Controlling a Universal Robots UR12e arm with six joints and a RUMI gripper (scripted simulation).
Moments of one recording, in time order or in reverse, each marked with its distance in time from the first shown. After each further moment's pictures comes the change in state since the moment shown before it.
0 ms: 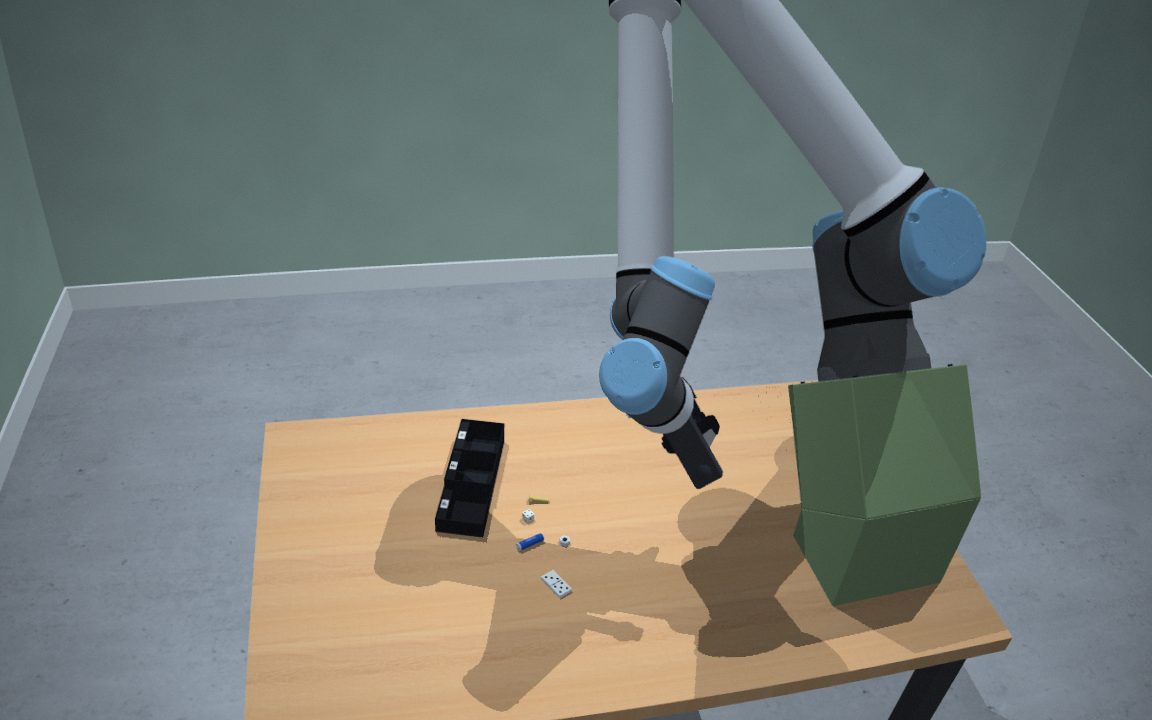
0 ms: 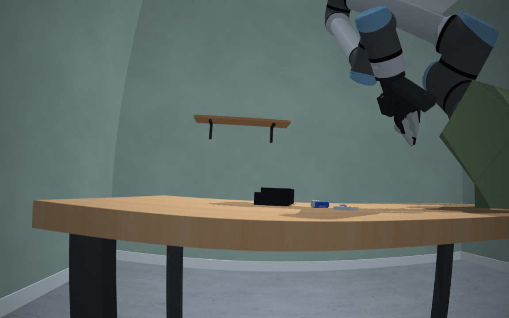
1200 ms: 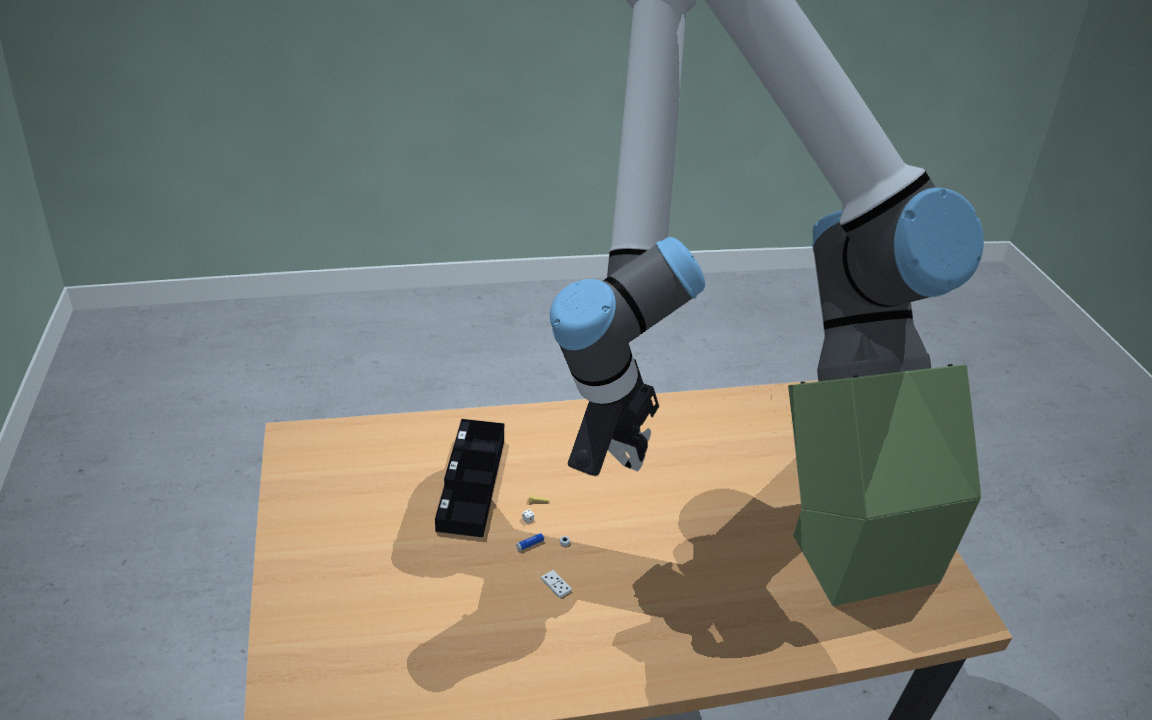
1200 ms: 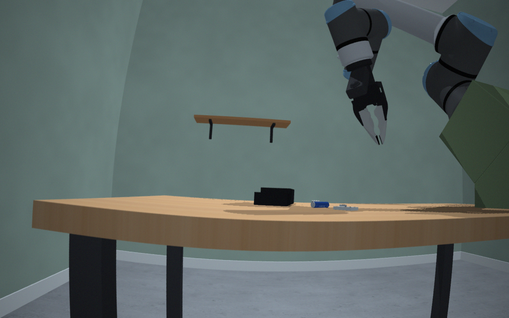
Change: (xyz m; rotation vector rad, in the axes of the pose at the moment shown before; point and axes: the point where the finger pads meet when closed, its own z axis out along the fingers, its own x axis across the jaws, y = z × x) arm 0.110 0.006 -0.070 0.362 0.102 0.839
